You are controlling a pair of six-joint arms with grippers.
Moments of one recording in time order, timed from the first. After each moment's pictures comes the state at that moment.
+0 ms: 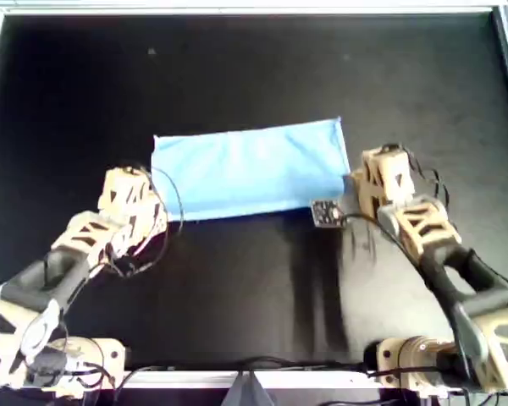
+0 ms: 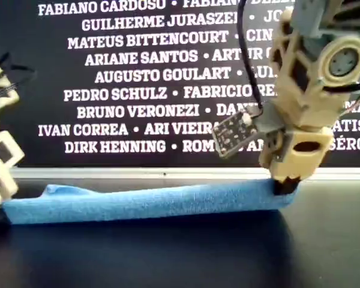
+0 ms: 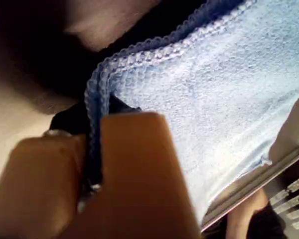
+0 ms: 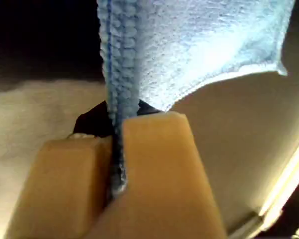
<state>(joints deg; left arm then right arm) -18.5 93.9 128.1 17.1 7.8 -2.9 18.6 90.5 114.9 29.6 3.4 3.8</state>
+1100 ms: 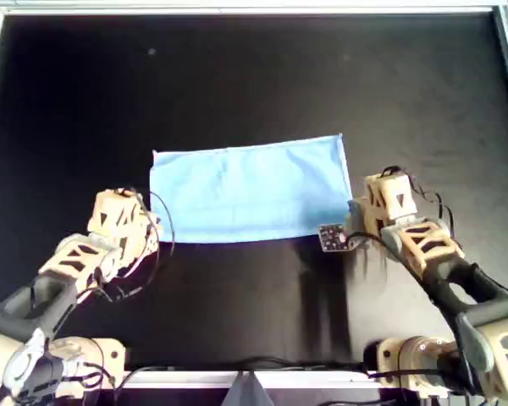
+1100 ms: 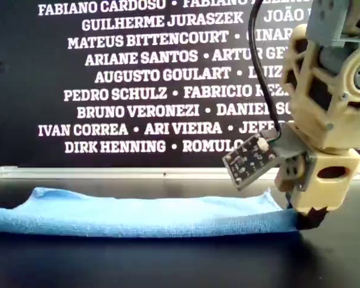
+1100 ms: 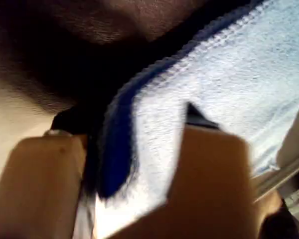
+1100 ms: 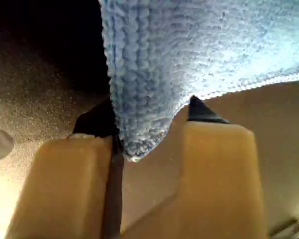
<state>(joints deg) -18.4 106.5 140.8 17.7 7.6 -1.8 18.5 93.5 124.5 29.6 4.3 2.9</state>
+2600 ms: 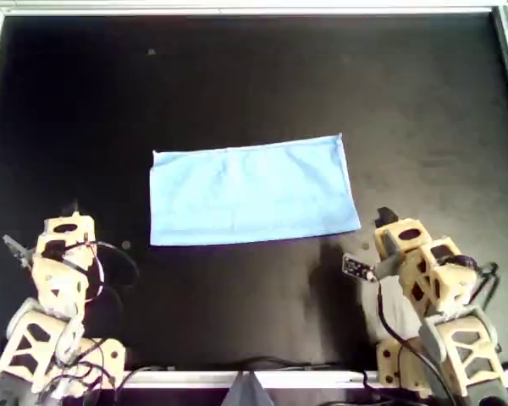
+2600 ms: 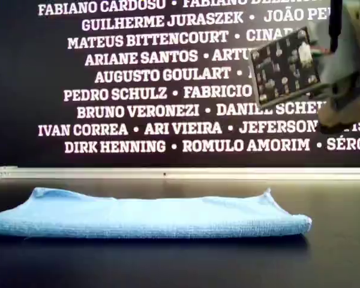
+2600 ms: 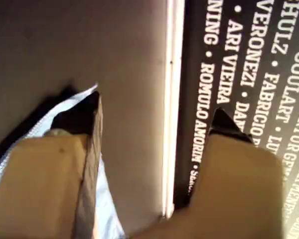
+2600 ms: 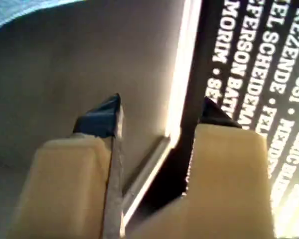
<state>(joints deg) -18.5 176.5 168.7 24.3 -24.7 -1.8 17.4 176.3 168.5 30.5 5.0 2.8</state>
